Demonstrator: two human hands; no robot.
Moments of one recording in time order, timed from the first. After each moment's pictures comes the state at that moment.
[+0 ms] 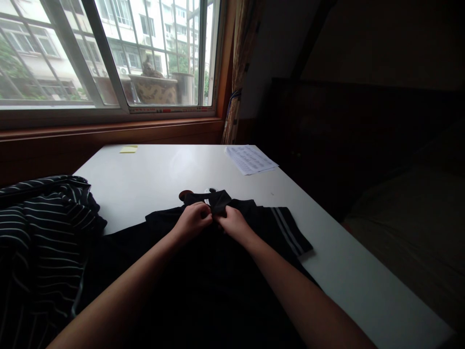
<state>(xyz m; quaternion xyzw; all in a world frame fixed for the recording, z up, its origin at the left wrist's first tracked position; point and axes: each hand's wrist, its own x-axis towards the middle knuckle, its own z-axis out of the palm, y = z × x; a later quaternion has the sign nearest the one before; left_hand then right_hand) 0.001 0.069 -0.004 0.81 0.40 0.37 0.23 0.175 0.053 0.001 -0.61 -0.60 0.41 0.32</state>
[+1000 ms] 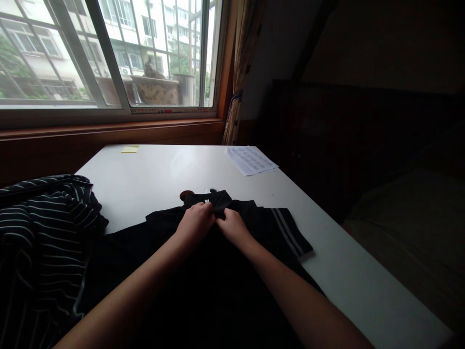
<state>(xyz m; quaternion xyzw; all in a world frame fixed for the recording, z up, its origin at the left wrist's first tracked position) 0.016 0.051 0.020 0.81 0.51 0.27 0.12 0.169 0.045 0.003 -0.65 -0.66 0.26 0.27</state>
